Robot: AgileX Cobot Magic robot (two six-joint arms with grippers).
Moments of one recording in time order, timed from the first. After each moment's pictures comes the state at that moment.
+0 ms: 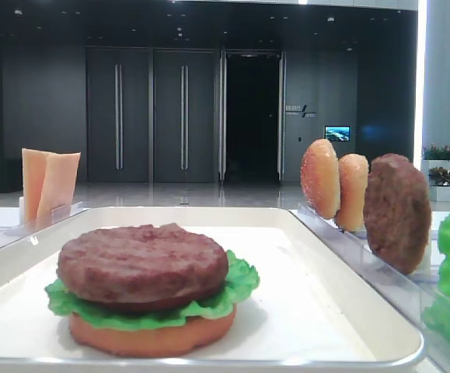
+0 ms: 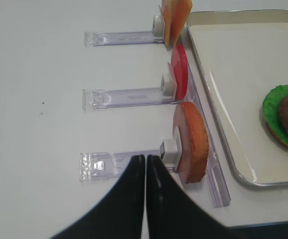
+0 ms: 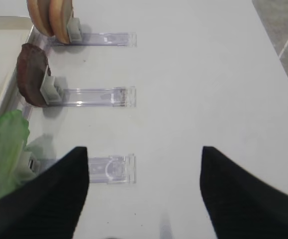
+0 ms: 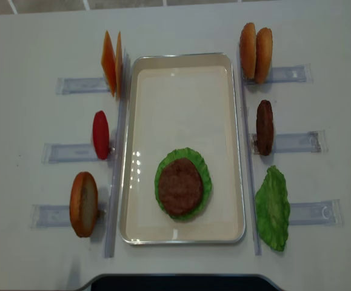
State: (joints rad) left arm -0.04 -0.02 -0.47 -0.03 1.11 0.01; right arm -0.05 0.01 -0.50 0.10 1.14 -0.12
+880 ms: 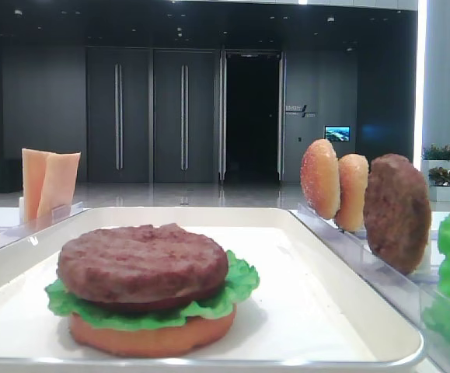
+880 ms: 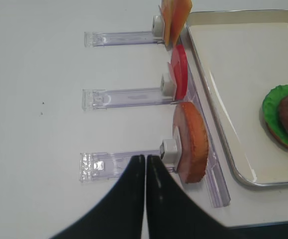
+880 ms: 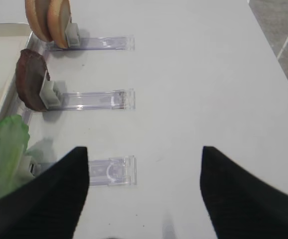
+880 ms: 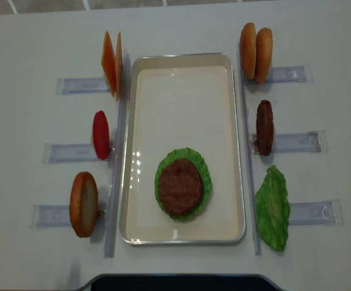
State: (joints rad) left arm -0.04 -0.02 -0.47 -0.03 1.11 0.01; right arm -0.05 -0.01 -0.50 0.09 1.14 -0.09
